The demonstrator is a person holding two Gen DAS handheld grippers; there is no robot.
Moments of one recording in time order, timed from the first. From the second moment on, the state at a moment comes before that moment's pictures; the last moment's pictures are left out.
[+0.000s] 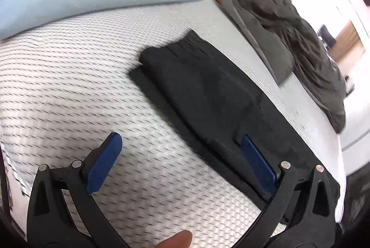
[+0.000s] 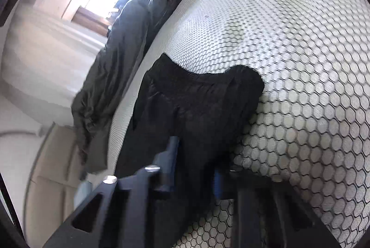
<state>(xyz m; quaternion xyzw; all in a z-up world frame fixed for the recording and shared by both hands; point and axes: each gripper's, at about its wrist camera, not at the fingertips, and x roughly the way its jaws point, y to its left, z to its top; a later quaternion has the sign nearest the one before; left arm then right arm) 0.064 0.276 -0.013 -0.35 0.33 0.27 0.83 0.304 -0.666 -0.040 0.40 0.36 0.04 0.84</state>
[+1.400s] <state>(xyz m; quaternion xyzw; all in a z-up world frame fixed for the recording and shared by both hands) 0.056 0.310 -0.014 -0.37 0.31 0.27 0.83 0.238 -0.677 0.028 0.31 0.32 -0.07 0.89</state>
